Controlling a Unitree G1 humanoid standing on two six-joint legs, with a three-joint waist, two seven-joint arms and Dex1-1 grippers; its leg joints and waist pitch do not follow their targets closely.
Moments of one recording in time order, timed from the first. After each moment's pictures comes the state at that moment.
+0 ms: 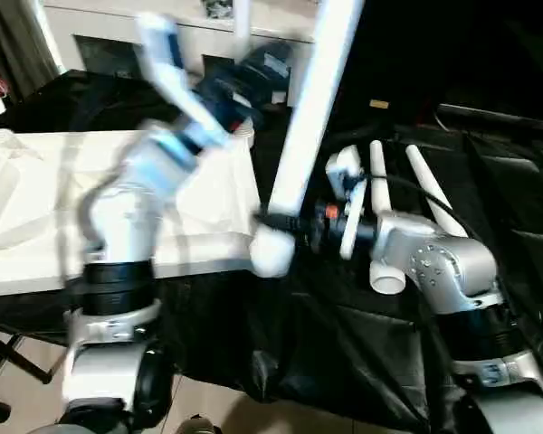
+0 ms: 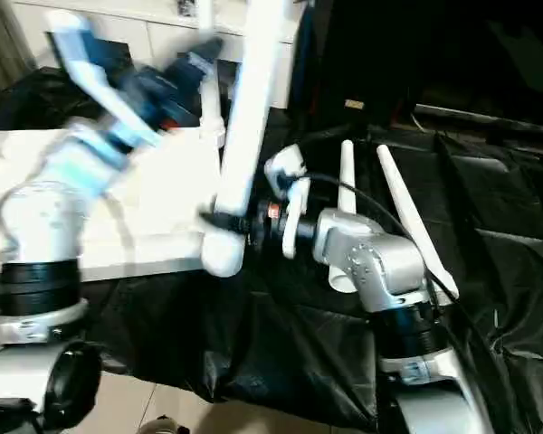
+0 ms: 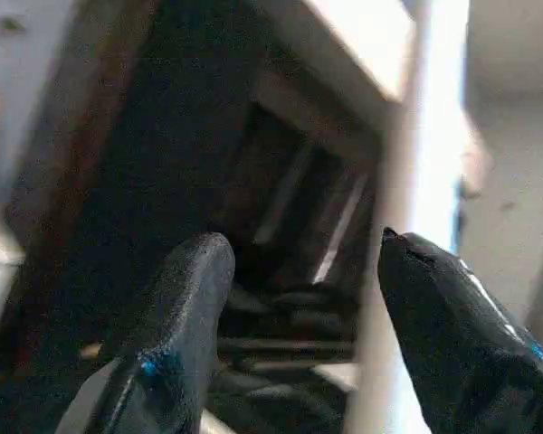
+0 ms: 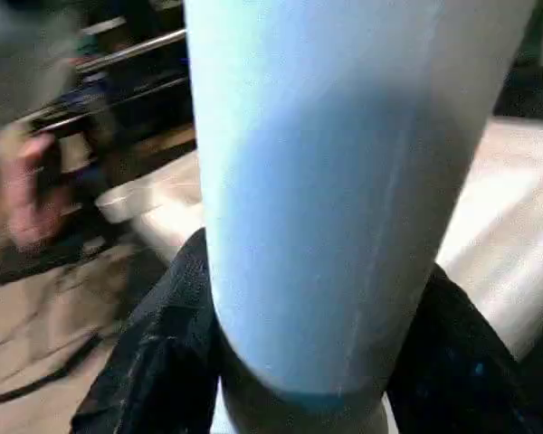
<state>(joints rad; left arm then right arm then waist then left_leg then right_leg) -0.75 0.18 0.26 -0.01 -0.71 0.60 -0.52 -0.58 -0.20 0.07 0.10 0.51 0.67 0.73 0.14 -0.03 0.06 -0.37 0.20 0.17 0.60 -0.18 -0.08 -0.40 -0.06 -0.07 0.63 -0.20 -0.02</state>
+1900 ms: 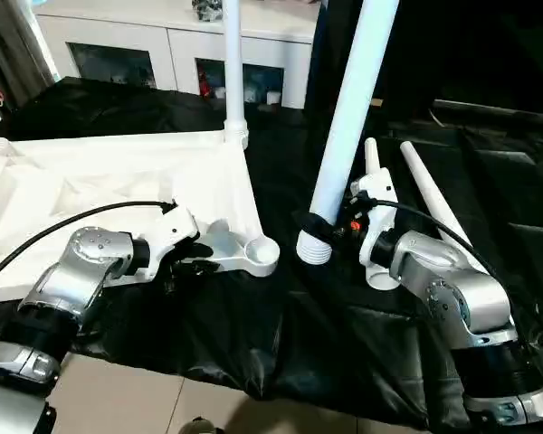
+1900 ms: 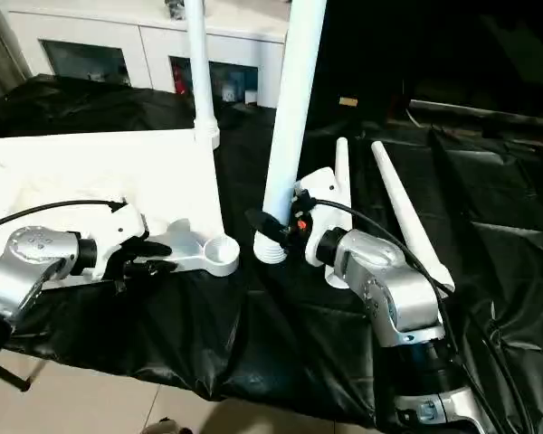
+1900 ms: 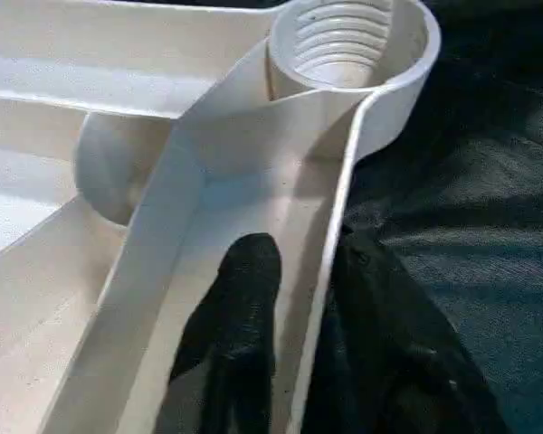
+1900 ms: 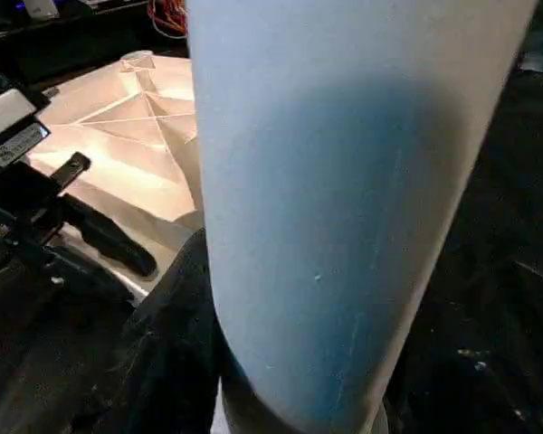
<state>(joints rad) -0.57 0.61 -0.30 0.59 -0.08 0.10 -1.07 -0.42 -0.26 0.09 0.02 0.36 0.58 0.59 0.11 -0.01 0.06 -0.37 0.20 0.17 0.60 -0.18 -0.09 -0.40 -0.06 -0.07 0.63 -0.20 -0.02</state>
